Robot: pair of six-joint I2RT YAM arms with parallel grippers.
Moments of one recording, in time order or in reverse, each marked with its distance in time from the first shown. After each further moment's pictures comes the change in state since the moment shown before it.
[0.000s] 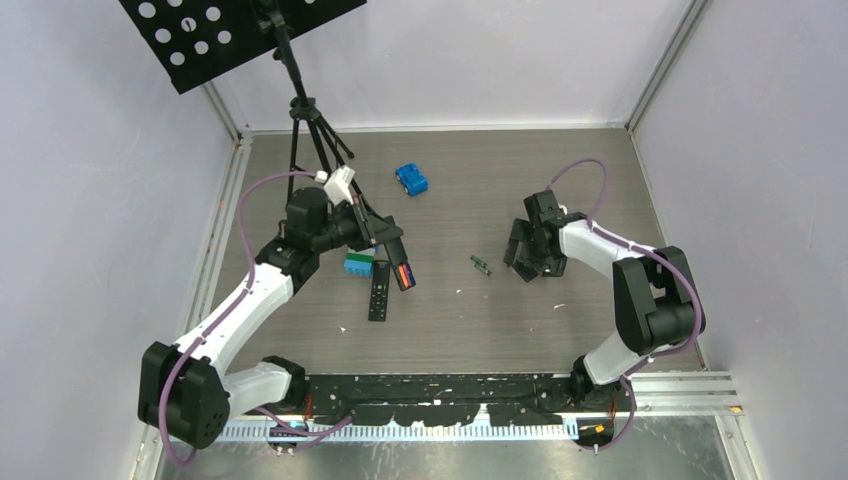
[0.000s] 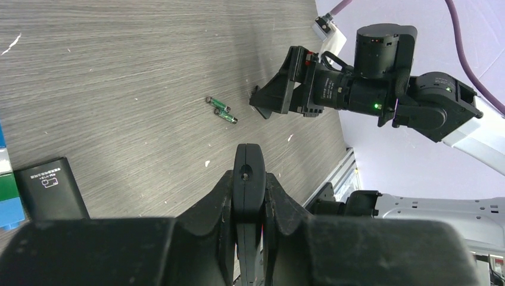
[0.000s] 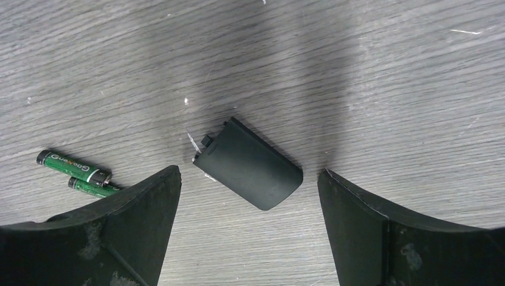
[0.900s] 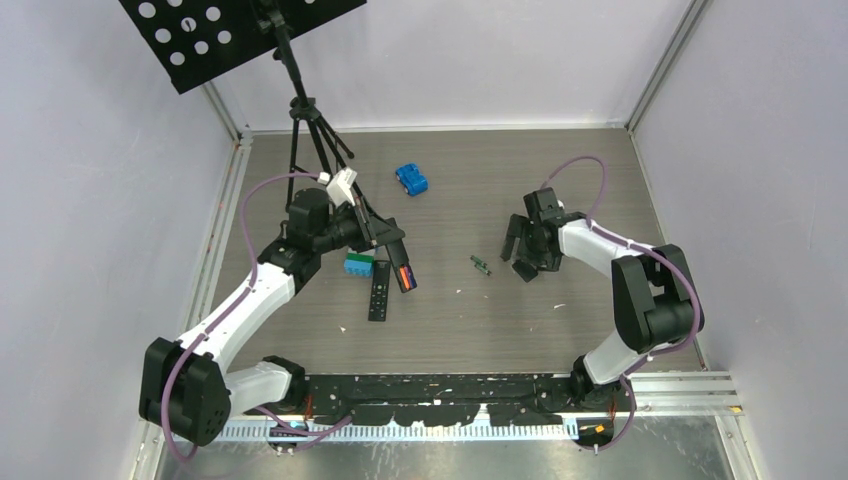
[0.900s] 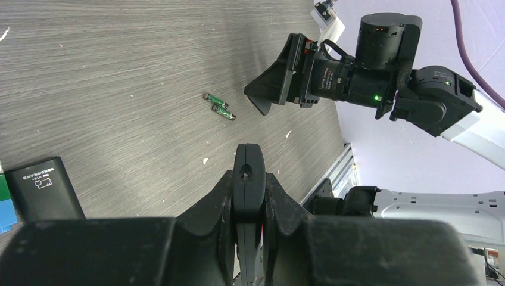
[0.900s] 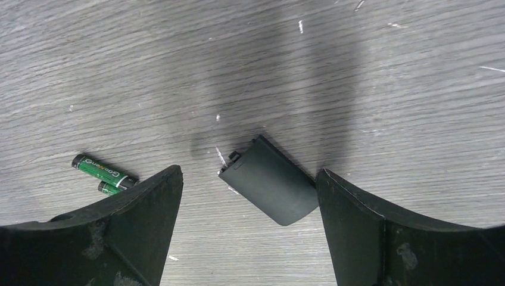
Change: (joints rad) left arm 0.000 0.016 -0.016 0.032 0.026 -0.007; right arm -0.001 0.007 0.004 0.067 -0.034 -0.029
